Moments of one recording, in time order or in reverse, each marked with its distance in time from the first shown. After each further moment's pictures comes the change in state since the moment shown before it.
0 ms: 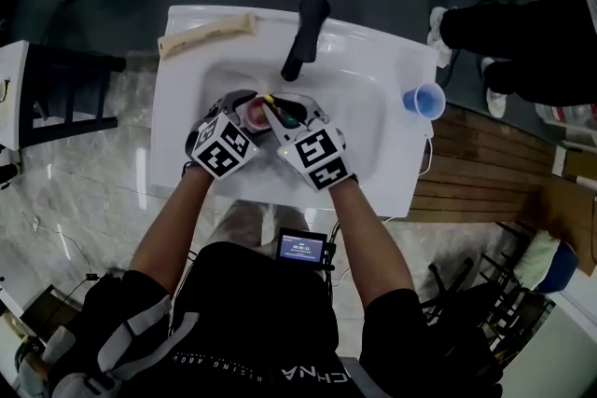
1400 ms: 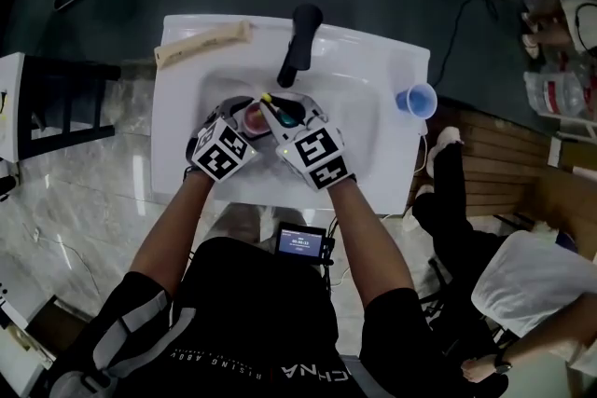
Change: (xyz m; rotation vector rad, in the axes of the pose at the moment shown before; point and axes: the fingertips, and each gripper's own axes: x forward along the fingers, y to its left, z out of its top) left arm 0.002 0.001 -0.003 -0.030 -0.004 -0.026; right arm -0.005 -0.007 0.023 0.026 -0.022 -0.026
